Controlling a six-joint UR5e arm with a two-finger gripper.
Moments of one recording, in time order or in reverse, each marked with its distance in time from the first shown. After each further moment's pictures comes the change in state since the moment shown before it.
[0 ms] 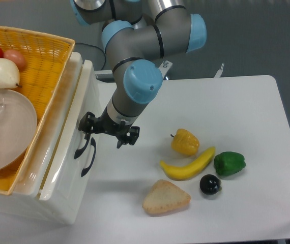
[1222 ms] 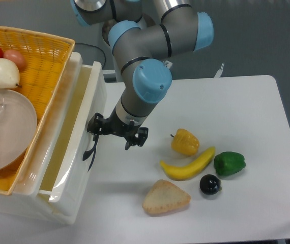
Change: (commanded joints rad) arm 0.035 -0.008 0.012 -0.002 0.002 0.040
